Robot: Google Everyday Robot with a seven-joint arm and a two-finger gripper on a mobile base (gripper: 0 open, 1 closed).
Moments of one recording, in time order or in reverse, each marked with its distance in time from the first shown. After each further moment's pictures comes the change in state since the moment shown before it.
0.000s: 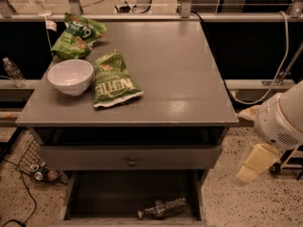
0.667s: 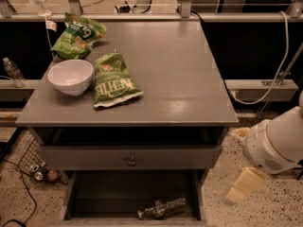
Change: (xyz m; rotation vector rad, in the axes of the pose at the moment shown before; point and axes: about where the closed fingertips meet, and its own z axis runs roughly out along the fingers) arm 0.012 0.027 0.050 -0.038 -0.044 -0.004
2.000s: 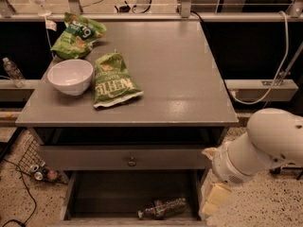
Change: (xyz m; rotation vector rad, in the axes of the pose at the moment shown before) arm -0.002 0.017 0.105 -0.113 -0.008 -0.092
